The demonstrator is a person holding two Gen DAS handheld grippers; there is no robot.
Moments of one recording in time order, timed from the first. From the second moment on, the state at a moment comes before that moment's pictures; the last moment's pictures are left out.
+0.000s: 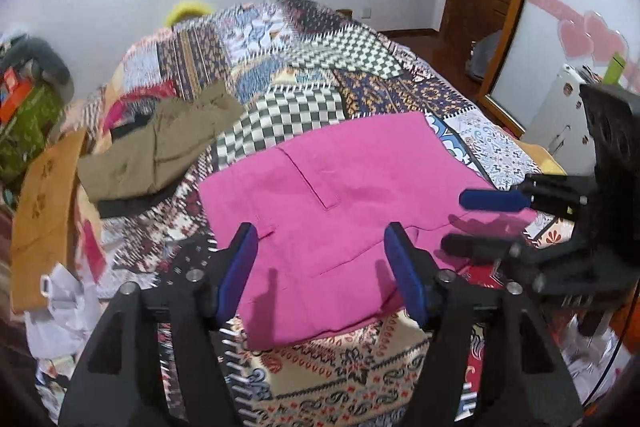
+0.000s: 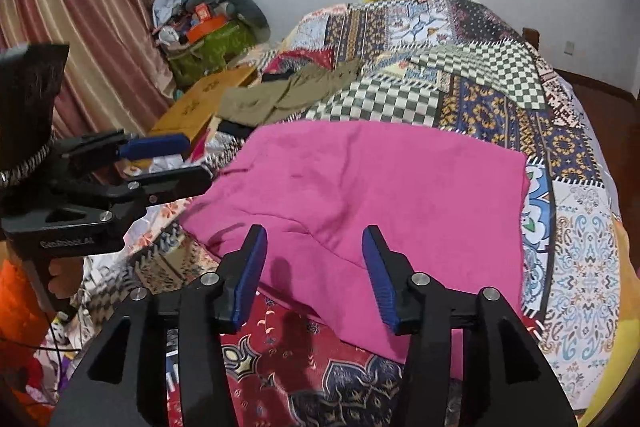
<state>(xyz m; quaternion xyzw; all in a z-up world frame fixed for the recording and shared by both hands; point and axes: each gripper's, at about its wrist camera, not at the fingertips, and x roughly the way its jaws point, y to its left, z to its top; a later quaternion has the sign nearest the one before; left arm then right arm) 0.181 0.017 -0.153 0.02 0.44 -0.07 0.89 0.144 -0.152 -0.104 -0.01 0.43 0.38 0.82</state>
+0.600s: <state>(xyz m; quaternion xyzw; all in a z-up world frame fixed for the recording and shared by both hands) 0.166 0.060 -0.207 0.03 0.48 -0.01 0.88 0.145 -0.207 -0.140 -0.01 0.48 0.32 0.82</state>
